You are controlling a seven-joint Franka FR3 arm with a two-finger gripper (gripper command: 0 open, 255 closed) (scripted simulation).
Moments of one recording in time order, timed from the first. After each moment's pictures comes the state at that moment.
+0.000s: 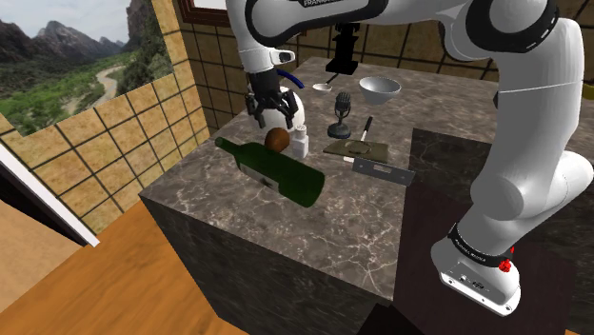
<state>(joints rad) -0.36 0.51 0.95 -1.47 -0.32 1.54 1.77</state>
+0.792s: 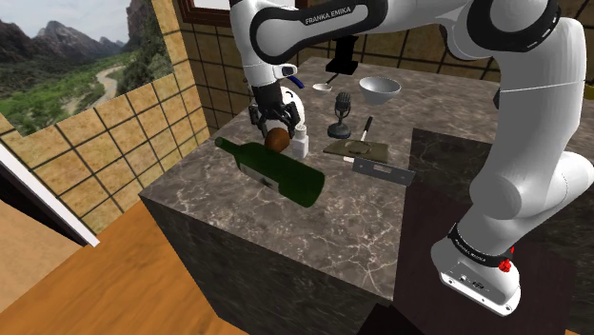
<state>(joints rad) -0.39 0.51 0.95 -1.57 -0.32 1.63 1.78</state>
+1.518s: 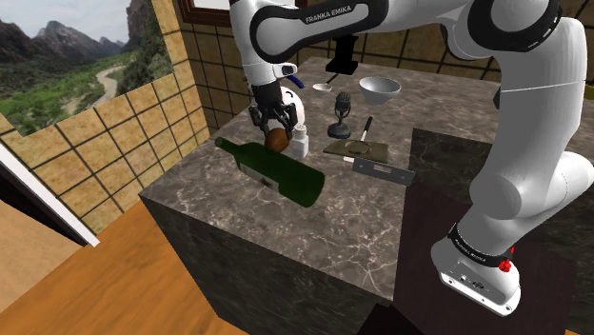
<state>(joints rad) -0.39 0.50 0.95 -1.57 -0.32 1.63 1.77</state>
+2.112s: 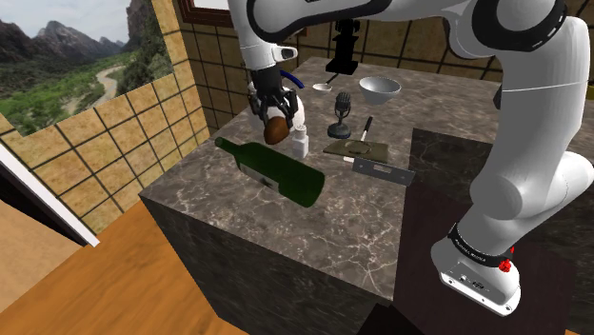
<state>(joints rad) -0.38 0.48 0.96 -1.49 -0.30 1.53 1.77</state>
